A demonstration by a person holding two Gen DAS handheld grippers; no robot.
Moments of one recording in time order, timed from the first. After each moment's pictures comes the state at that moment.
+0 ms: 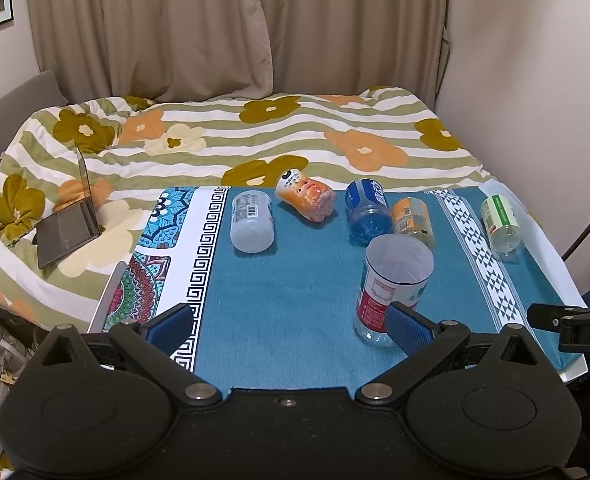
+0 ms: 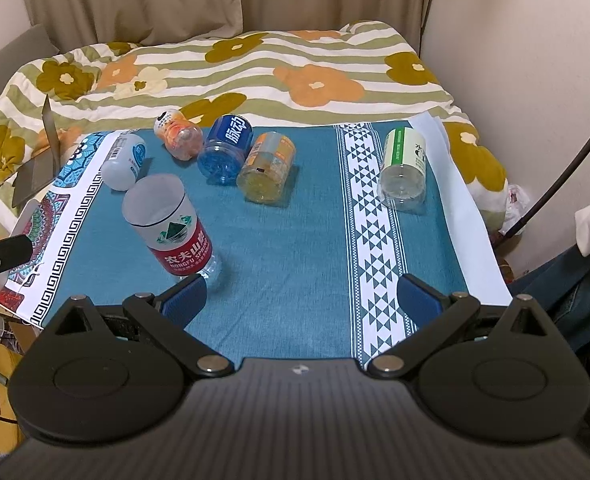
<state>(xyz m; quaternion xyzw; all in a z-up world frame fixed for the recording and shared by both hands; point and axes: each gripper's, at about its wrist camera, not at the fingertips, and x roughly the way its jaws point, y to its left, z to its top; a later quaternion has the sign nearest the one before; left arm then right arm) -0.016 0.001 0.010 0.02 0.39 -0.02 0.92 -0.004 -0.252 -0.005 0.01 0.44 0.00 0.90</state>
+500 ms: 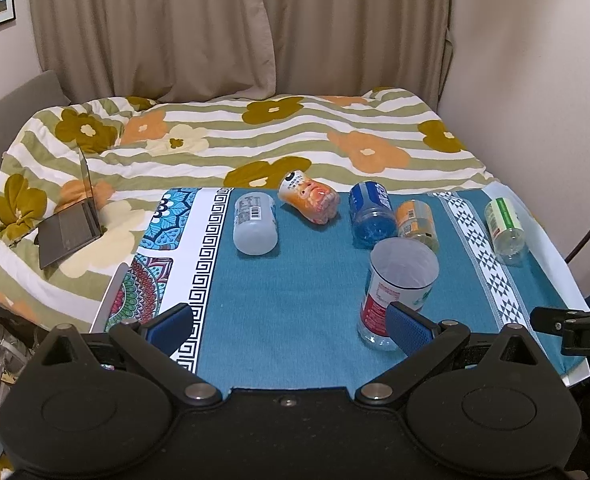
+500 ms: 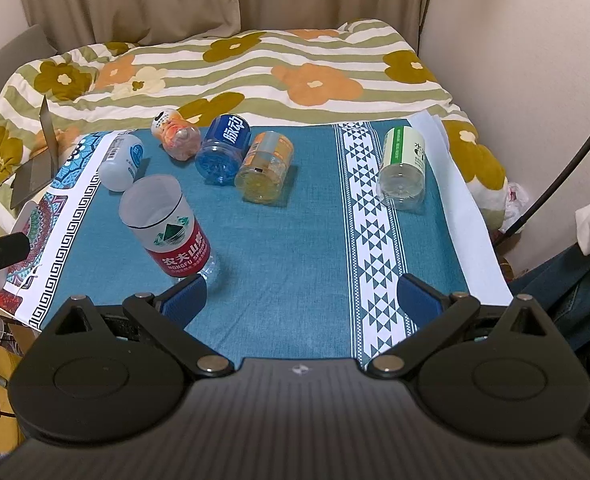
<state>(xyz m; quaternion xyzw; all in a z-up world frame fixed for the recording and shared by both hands) -0.009 0.002 0.011 0.02 0.39 -0.02 0.92 -0.003 -0.252 -0.005 0.01 0.44 0.00 0.90</state>
